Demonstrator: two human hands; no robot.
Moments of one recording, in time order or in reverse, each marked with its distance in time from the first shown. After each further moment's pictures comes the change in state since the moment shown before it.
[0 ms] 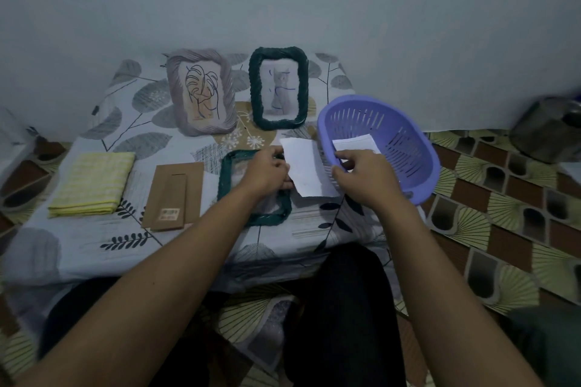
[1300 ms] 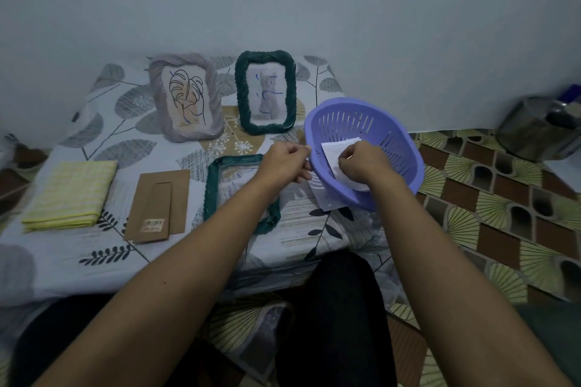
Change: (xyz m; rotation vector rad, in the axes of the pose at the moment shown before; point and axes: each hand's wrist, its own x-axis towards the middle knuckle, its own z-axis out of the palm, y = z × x) left_hand 0.013 0.027 0.036 -0.011 -0.091 0.117; right_hand 0.064 0.025 -0.003 -0.119 -0.085 0.228
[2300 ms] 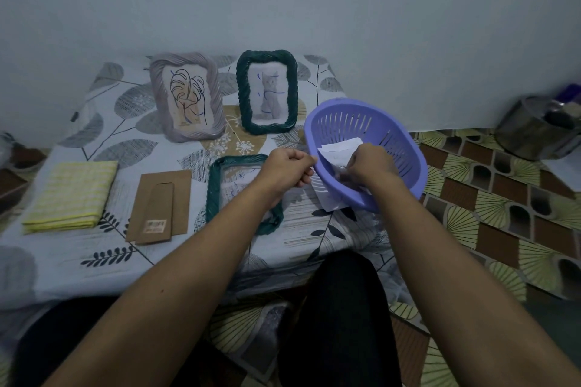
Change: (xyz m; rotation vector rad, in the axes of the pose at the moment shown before) left_hand -0.003 -0.007 -0.004 -0.048 -0.026 -0.075; right_hand 0.005 0.005 0.008 -0.106 0.031 0.024
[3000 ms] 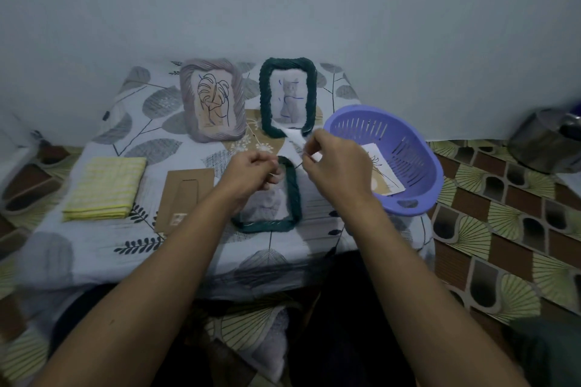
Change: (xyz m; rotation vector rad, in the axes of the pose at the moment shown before) left_hand -0.046 -0.005 -0.084 -0.069 0.148 0.031; right_hand -0.093 -0.091 -0.003 0.130 0.479 -0.488
